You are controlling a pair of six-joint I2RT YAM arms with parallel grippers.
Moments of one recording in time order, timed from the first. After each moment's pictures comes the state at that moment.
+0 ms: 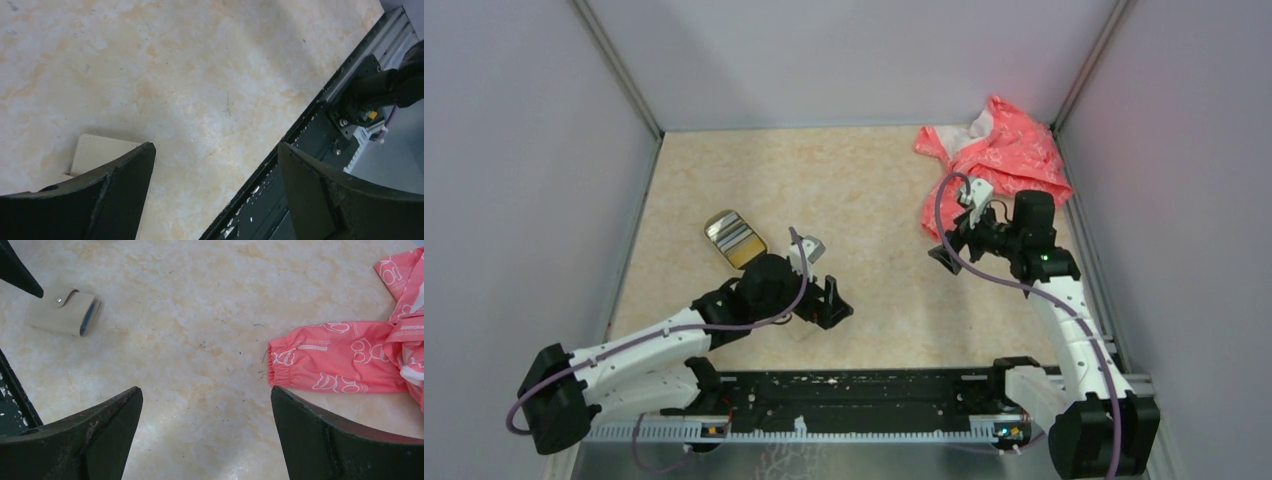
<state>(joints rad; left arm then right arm) -0.93 0.98 0.56 -0.10 0.08 -0.47 0.06 0.96 0.80 -0.41 -0.76 -0.43</state>
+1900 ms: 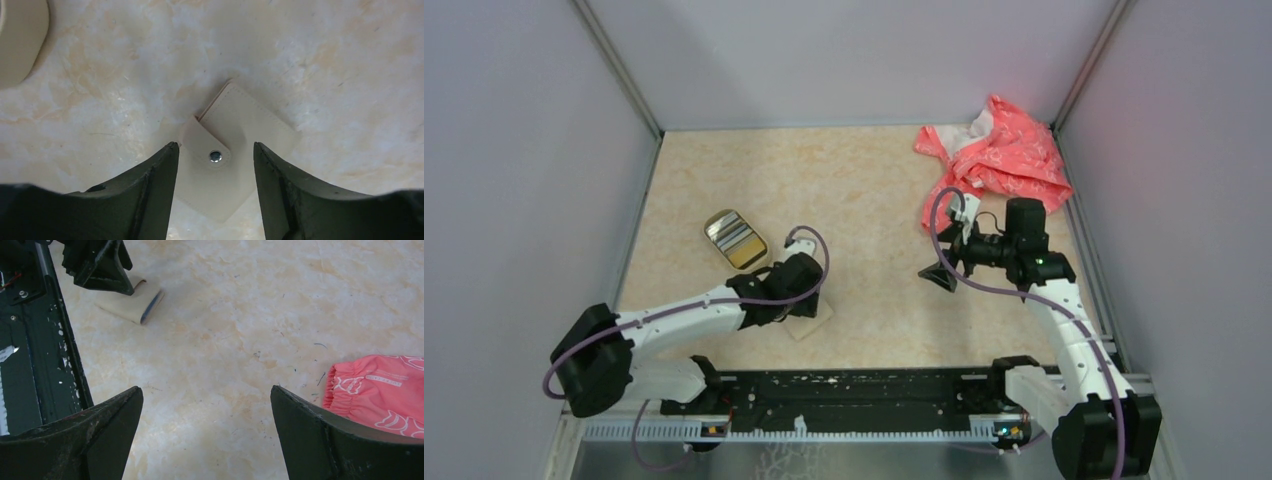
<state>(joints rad) -0.93 1.21 0.66 -0.38 -0.40 -0.61 0.09 0.95 0.76 -0.48 -0.95 -0.51</state>
